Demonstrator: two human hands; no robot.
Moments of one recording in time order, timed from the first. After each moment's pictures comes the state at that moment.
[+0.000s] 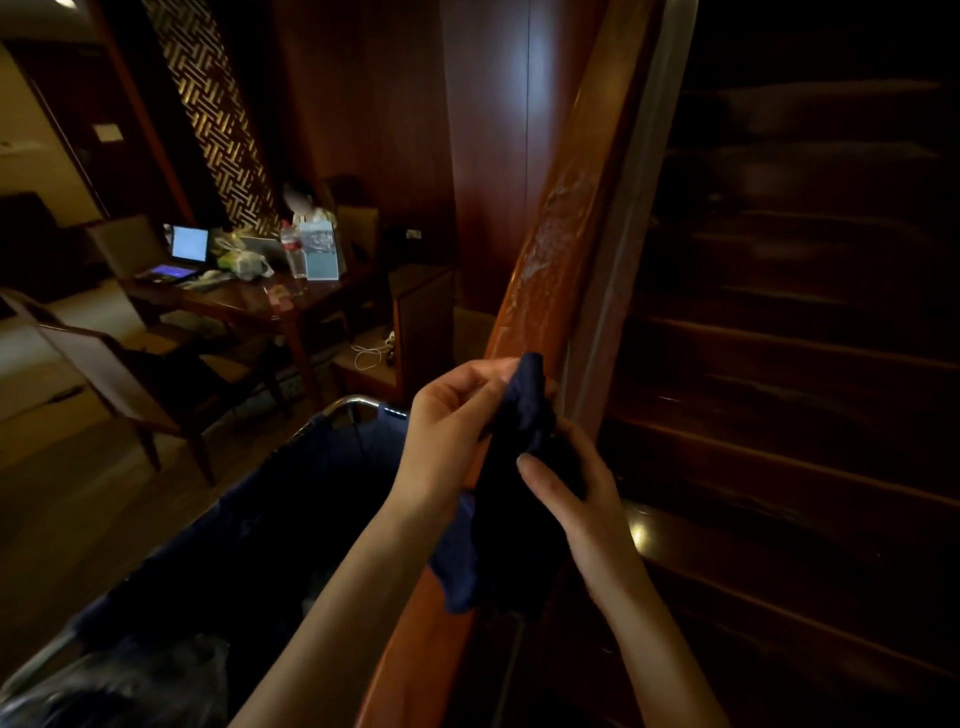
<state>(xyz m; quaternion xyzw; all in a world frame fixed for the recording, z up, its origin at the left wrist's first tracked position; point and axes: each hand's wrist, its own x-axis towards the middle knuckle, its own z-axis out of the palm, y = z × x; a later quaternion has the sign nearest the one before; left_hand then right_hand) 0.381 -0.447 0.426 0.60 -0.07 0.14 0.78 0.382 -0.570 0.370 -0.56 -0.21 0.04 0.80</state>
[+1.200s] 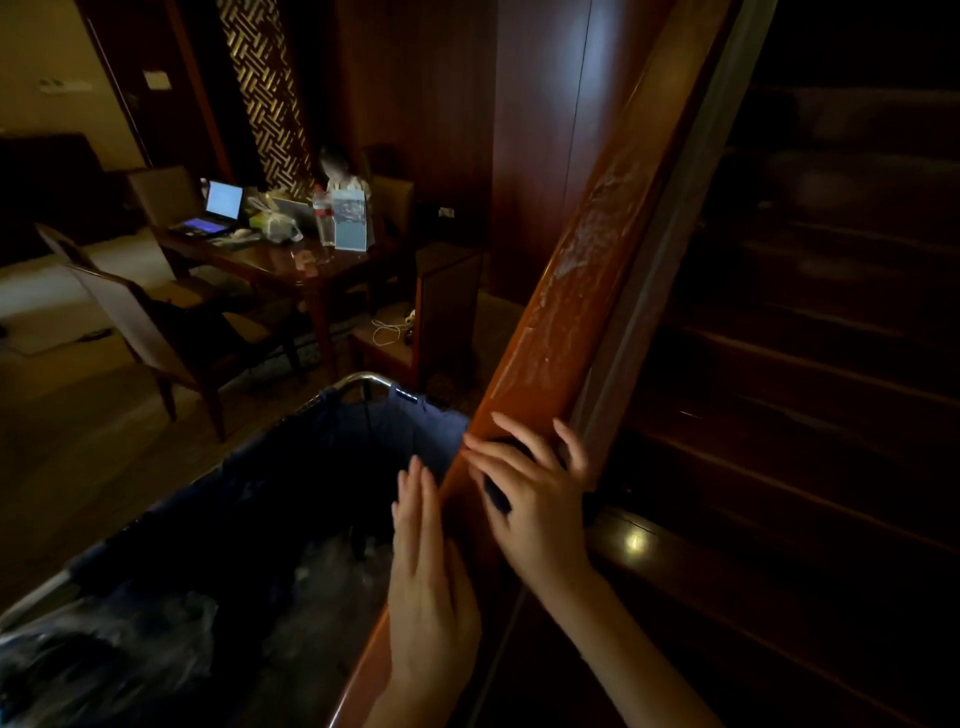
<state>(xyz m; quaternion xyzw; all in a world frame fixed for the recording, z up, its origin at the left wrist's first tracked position) 0.349 -0.451 0.275 0.85 0.08 0.37 0.36 0.442 -0.534 0.320 -0.81 -0.38 -0.34 0.29</state>
